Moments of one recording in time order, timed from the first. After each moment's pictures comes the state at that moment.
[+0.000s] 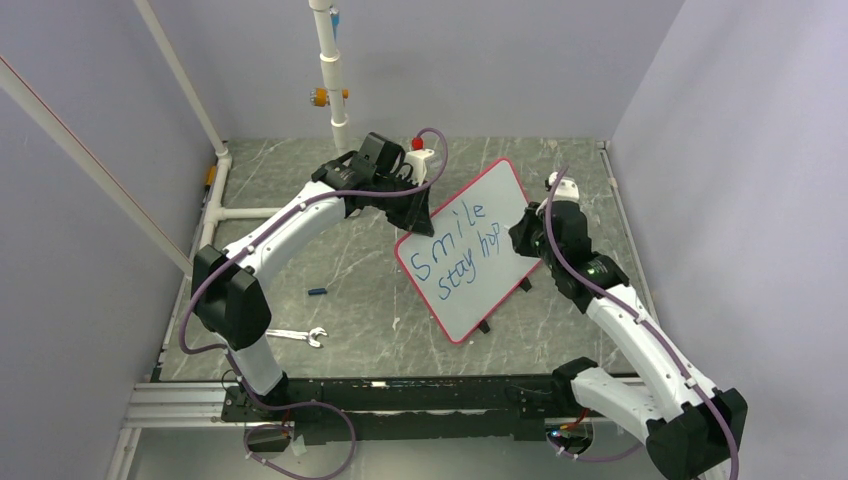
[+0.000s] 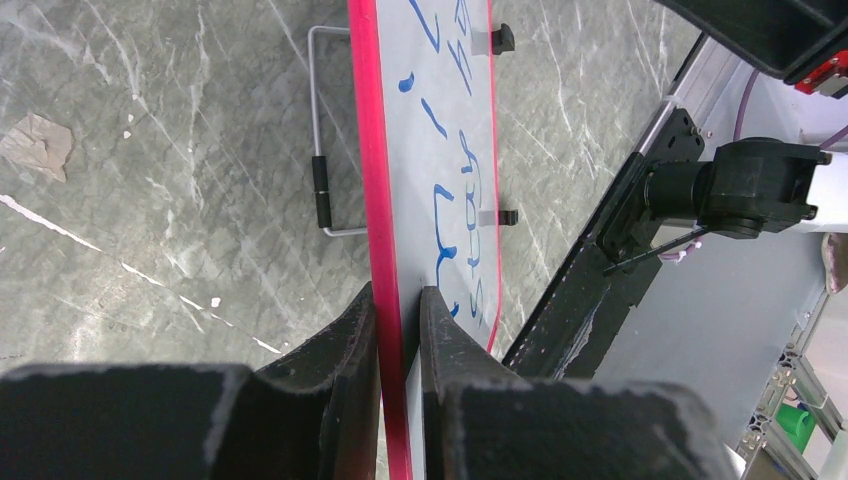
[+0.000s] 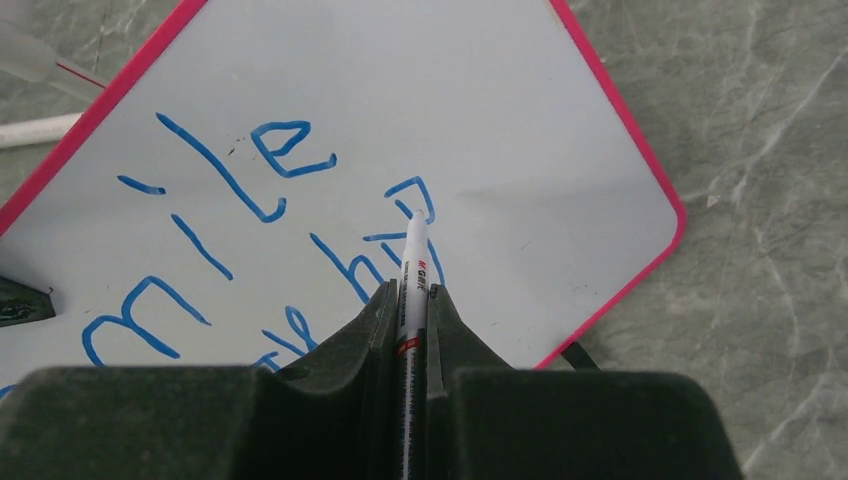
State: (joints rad) left arm -0.62 1.72 1.62 -0.72 0.53 -0.13; right arm 0.39 0.95 0.83 -0.38 0.16 0.43
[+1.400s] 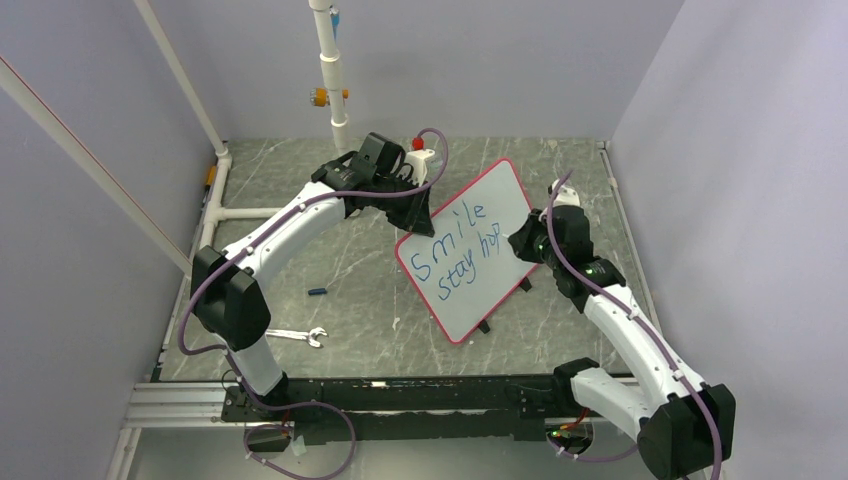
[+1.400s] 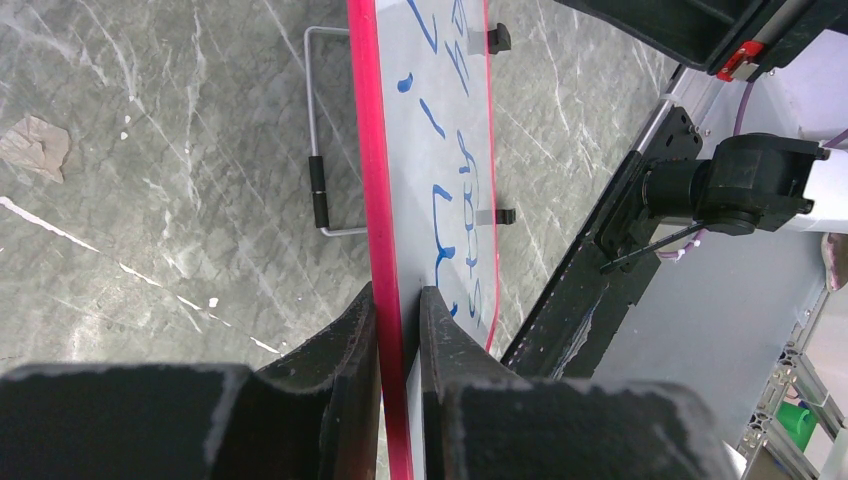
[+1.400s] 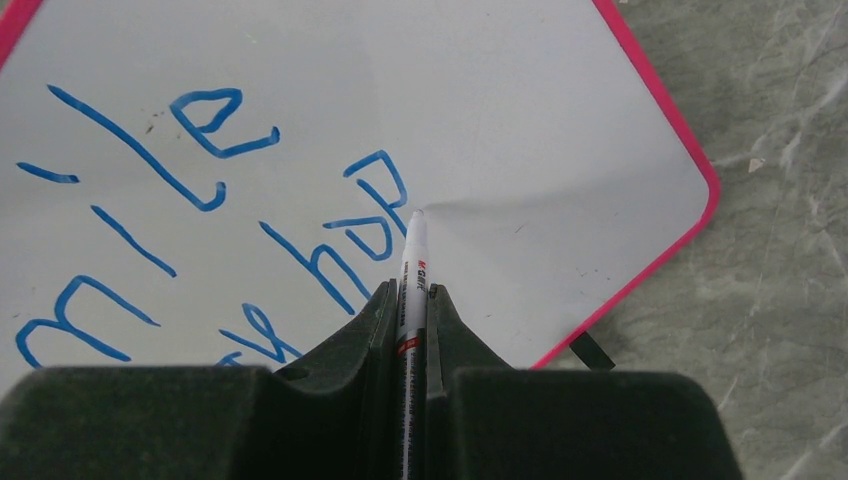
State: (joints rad) left arm -0.62 1.72 1.62 -0.72 0.53 -0.13; right arm 0.29 0.97 0.74 -0.31 0.02 0.45
